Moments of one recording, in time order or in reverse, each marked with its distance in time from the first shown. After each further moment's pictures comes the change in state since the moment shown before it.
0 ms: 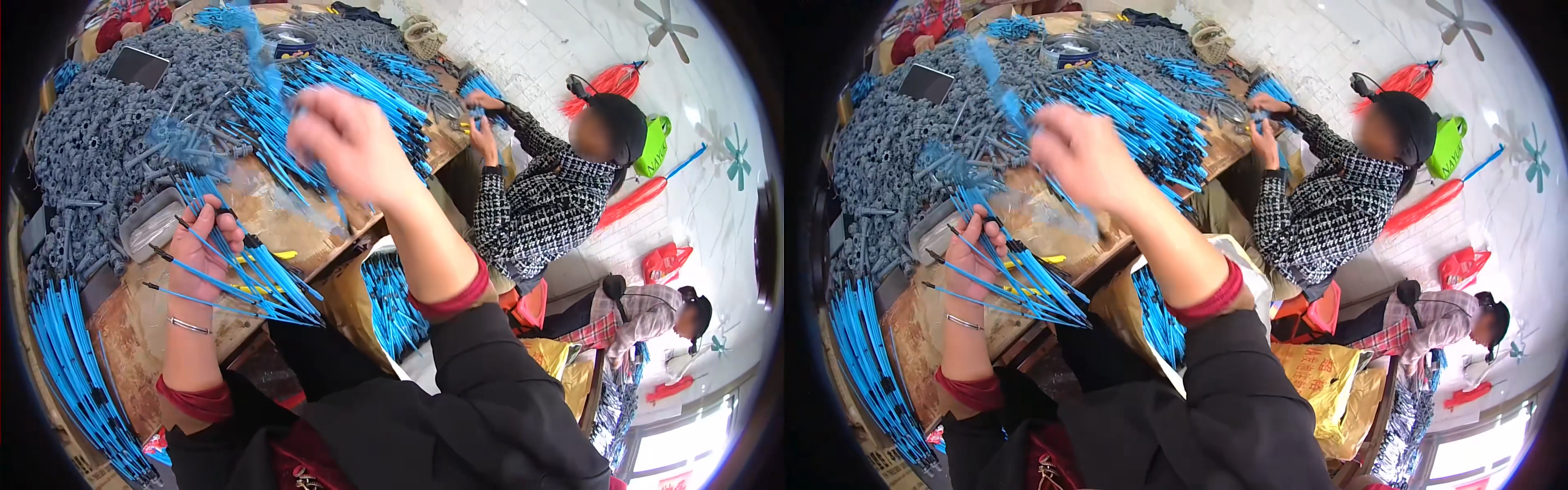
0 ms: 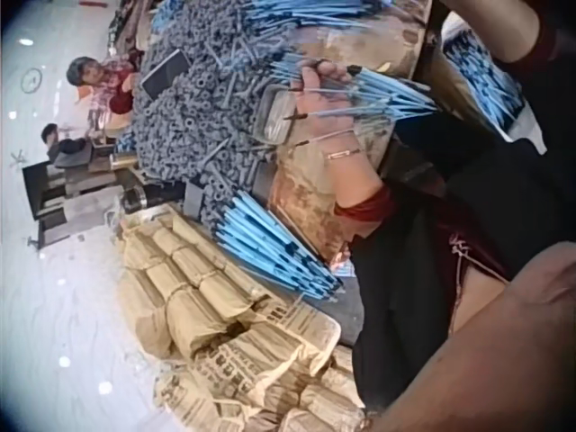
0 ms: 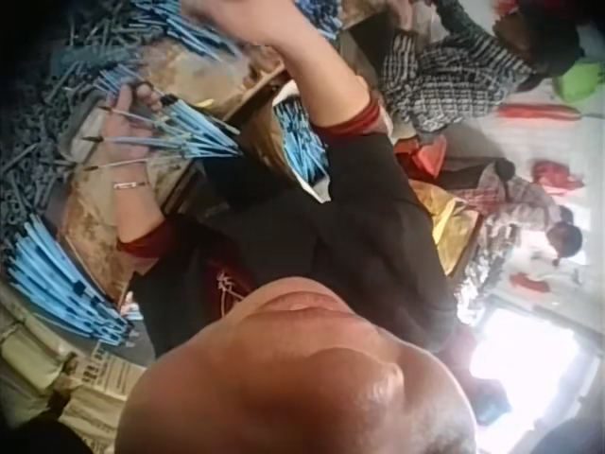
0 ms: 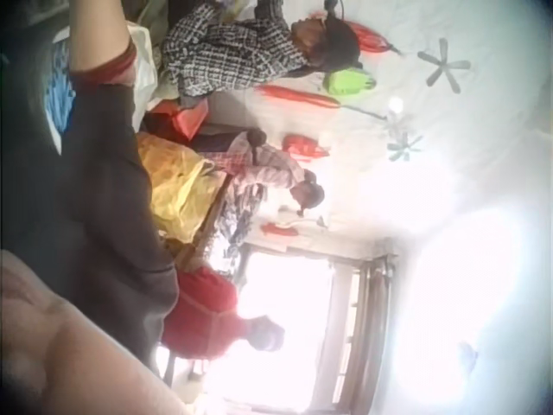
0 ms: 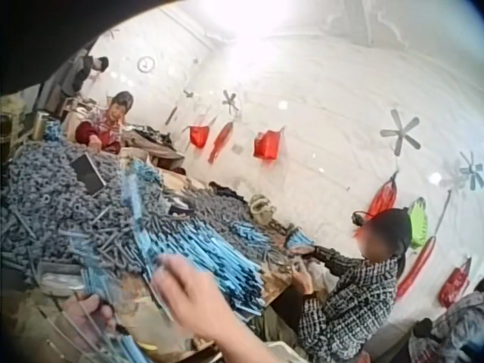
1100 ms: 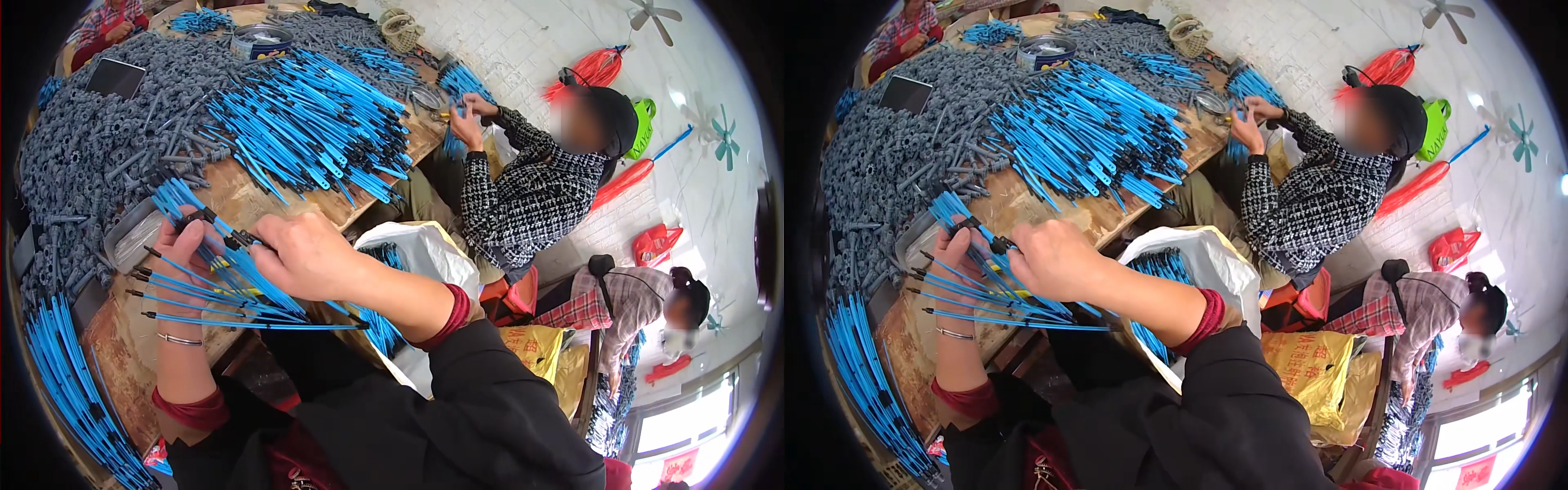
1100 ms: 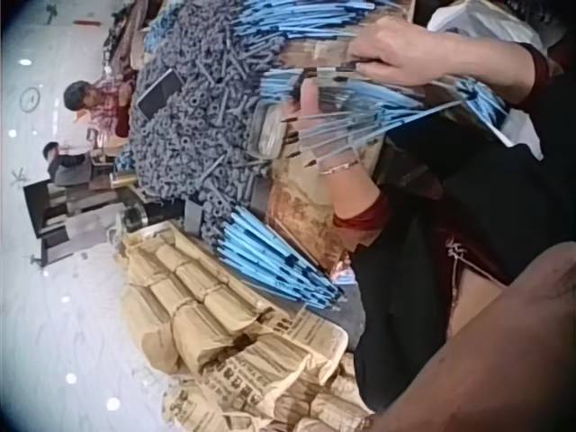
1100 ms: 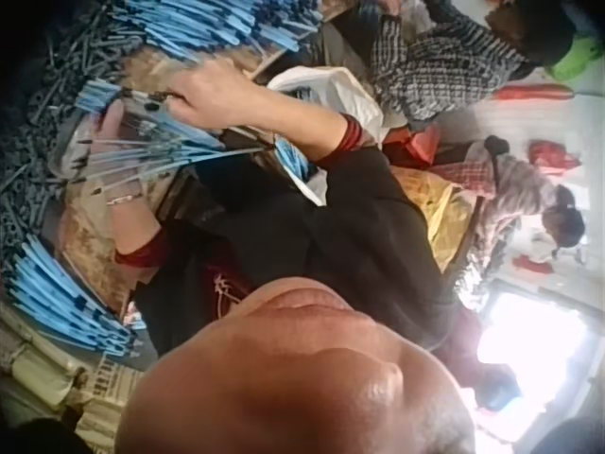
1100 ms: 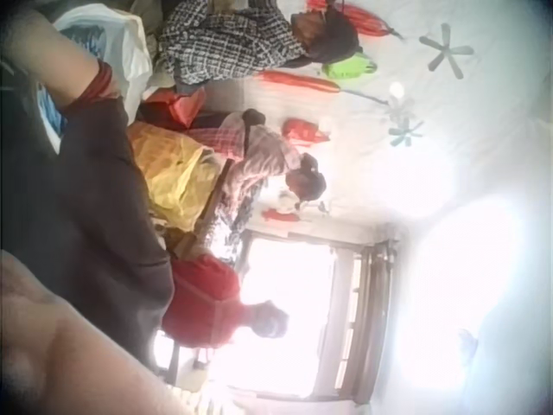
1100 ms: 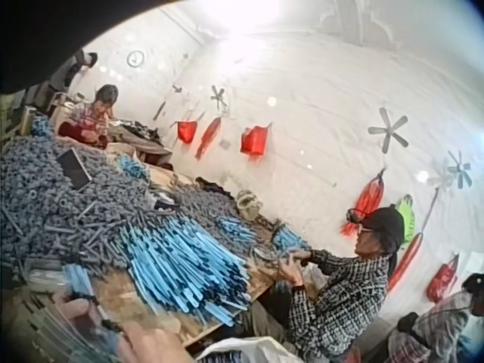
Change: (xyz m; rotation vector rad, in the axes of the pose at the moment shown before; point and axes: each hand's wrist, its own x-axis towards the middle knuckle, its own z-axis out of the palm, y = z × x) left_hand -0.004 -0.006 0.011 0.280 0.110 0.154; right_hand -0.080 0.005 0.051 -0.408 -0.185 0.092
